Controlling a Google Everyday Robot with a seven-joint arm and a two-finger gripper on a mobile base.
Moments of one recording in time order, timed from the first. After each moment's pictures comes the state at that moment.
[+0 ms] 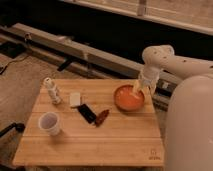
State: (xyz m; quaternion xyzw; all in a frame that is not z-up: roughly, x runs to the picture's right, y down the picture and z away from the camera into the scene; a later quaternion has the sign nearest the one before) arm 0.219 0.023 0.808 -0.25 0.20 0.66 0.68
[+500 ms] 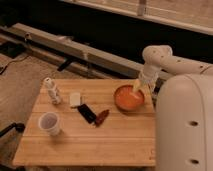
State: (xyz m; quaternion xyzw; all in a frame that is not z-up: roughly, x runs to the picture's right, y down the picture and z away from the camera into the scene) arm 0.234 0.024 0.865 -0.28 0.21 0.65 0.68
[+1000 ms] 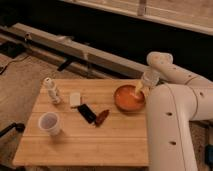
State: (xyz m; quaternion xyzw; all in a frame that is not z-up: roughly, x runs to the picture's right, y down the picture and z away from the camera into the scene) arm 0.261 0.037 0.929 -0.30 0.19 0.67 0.65
